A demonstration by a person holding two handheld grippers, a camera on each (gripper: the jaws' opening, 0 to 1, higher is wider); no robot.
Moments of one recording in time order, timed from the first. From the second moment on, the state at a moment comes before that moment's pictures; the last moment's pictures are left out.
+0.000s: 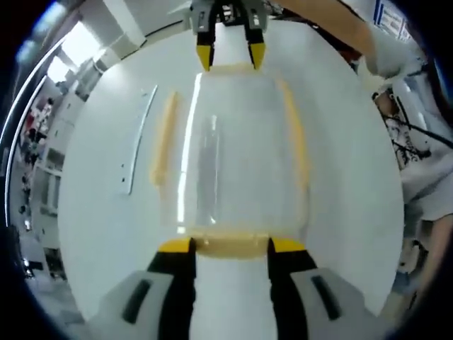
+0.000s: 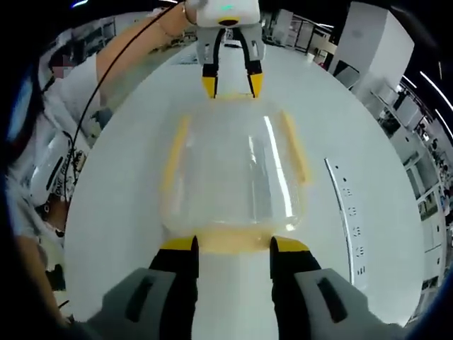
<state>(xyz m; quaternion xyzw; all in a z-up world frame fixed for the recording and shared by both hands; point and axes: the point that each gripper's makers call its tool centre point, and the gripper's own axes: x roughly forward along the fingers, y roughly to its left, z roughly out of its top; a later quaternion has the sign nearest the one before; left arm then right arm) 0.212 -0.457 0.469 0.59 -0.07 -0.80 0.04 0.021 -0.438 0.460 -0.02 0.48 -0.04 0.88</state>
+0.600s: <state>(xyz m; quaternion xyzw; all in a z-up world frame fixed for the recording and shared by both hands) 0.221 -0.460 0.464 0.59 -0.06 -0.80 0.03 0.029 -0.439 0.452 0.00 0.48 -0.03 0.87</state>
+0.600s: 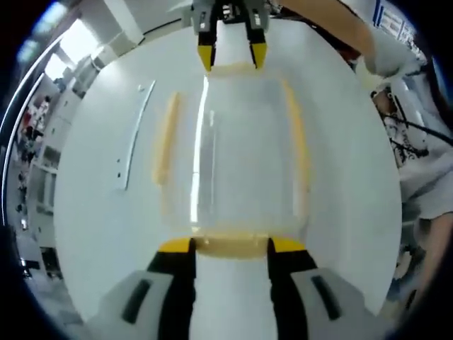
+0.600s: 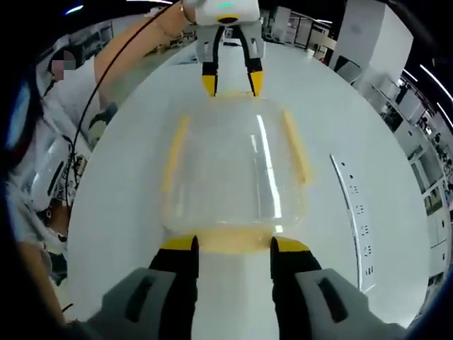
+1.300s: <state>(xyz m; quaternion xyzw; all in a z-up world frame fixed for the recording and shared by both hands) 0.232 -0.464 0.466 0.55 -0.07 -0.83 0.07 0.015 -0.440 0.462 -0.01 0.42 -0.05 0.91</state>
